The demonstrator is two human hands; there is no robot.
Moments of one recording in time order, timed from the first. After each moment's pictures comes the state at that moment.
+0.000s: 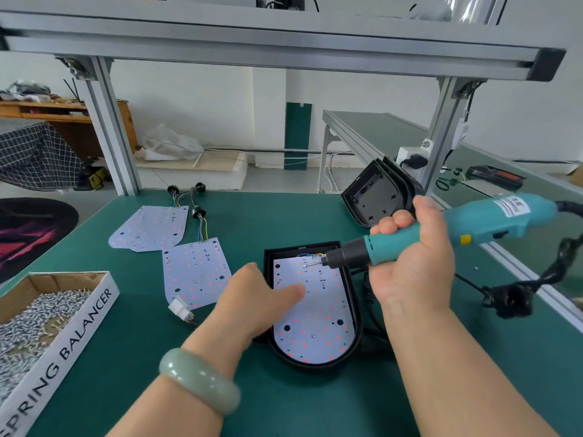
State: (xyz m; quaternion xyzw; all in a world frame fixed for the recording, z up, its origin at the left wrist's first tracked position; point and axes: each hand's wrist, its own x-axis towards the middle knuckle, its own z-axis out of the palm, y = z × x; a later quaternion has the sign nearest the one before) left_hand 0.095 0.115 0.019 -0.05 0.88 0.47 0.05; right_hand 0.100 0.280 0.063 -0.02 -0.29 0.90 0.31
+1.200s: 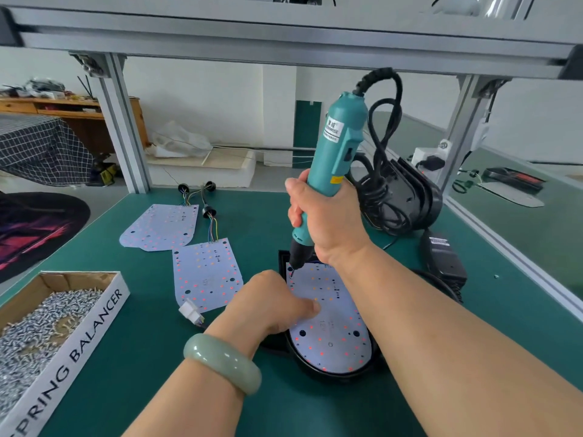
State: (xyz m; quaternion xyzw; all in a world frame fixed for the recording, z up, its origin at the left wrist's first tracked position) left_hand 0.074 0.119 0.013 -0.01 0.92 0.37 0.10; right_hand 0.033 0.215 0.075 0.15 -0.60 0.77 0.17
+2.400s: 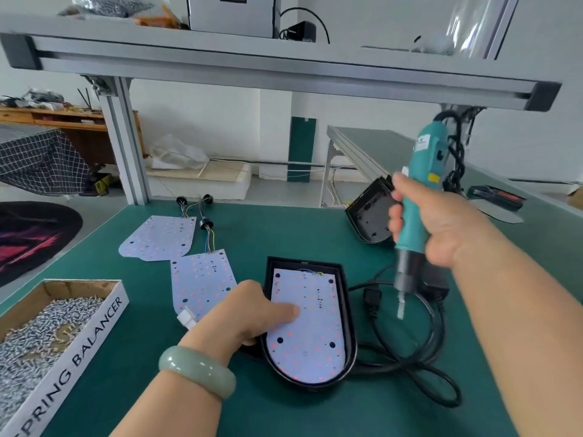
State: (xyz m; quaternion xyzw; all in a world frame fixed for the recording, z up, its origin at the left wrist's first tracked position) left_hand 0.072 0.097 0.007 -0.02 0.87 0.48 0.15; right_hand 0.076 0.330 0.130 -0.12 -0.64 0.76 0.07
